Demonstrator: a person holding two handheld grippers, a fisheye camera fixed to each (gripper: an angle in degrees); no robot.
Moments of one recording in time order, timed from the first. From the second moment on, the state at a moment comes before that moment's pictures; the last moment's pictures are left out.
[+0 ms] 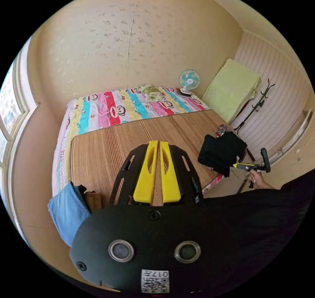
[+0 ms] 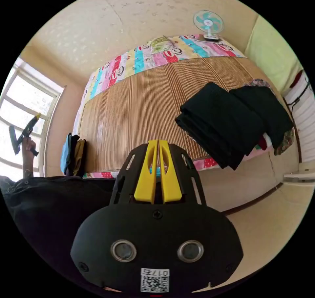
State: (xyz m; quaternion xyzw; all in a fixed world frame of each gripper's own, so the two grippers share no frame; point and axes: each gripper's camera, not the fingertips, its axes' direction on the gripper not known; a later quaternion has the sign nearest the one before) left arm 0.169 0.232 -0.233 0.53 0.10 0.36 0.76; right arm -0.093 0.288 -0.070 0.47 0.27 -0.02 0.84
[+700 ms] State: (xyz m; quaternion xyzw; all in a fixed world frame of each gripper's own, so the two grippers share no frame) left arm 0.468 0.255 -0.130 0.38 0.19 0.48 0.76; right arm 0.090 0.348 -0.309 0.52 -0.10 -0.18 0.83
